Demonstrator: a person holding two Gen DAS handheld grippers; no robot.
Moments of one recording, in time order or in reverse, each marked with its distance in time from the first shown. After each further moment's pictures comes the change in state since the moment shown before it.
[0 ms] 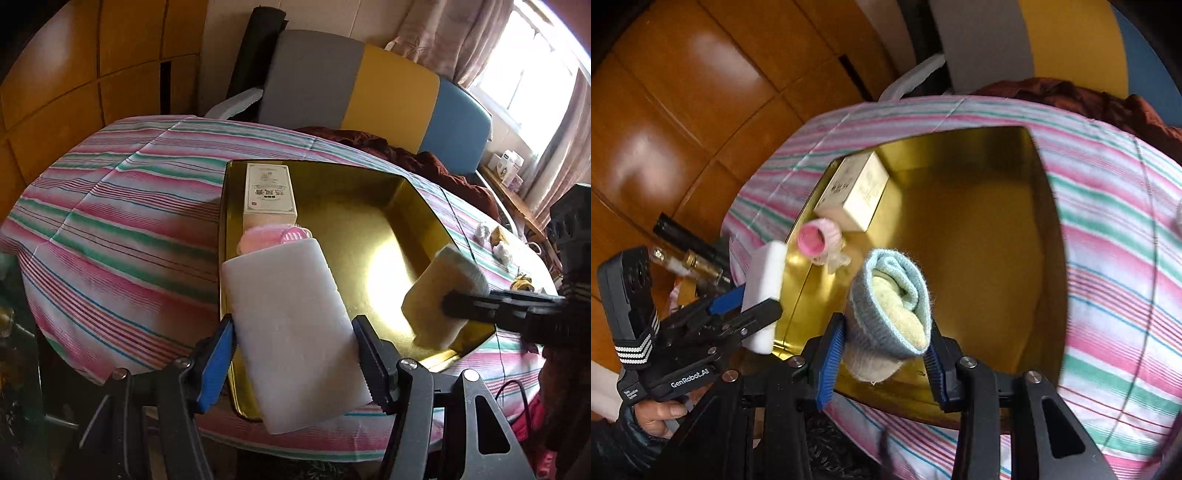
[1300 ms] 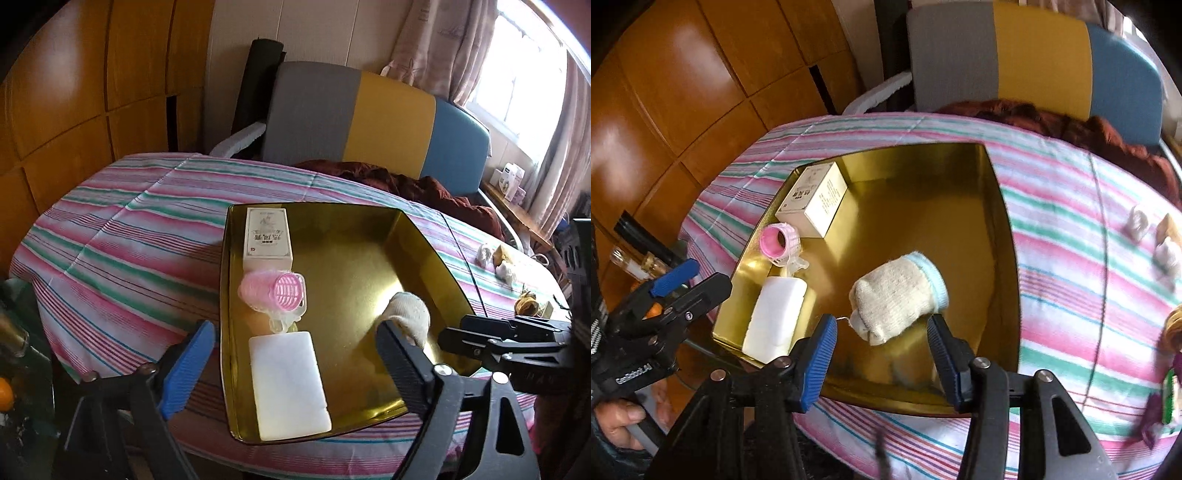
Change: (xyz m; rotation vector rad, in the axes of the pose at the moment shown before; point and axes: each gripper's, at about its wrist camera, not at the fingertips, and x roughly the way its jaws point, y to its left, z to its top) left arm -0.016 -0.018 0.012 0.033 -0.134 0.046; right arm -0.015 0.007 -0.013 -0.018 -0.087 -0.236
